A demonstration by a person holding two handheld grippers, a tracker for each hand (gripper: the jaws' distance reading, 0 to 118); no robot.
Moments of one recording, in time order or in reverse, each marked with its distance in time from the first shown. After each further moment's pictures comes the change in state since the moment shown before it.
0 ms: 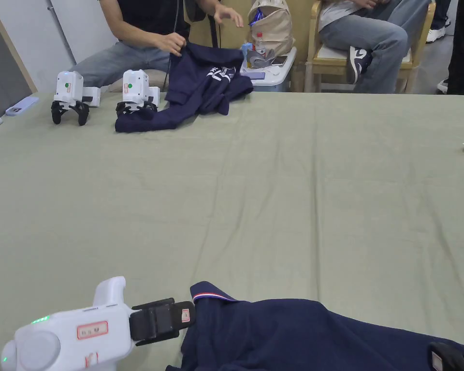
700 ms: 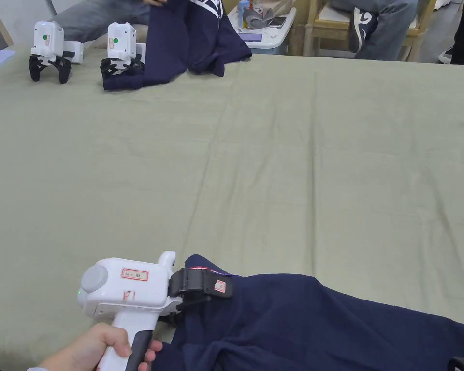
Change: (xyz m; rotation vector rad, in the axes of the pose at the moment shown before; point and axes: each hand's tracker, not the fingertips) left arm -0.020 0.012 -0.122 -0.321 -0.270 0.168; right arm 0.015 -0.019 0.011 -0.070 0.026 -0.074
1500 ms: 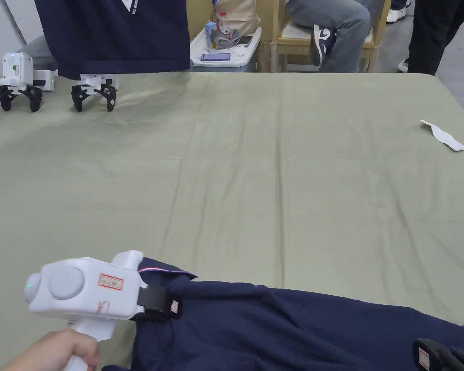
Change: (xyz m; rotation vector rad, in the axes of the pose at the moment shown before) left arm 0.091 -0.011 0.041 0.059 0.499 -0.288; right arm 0.009 -0.001 0.013 0.029 -0.038 -0.007
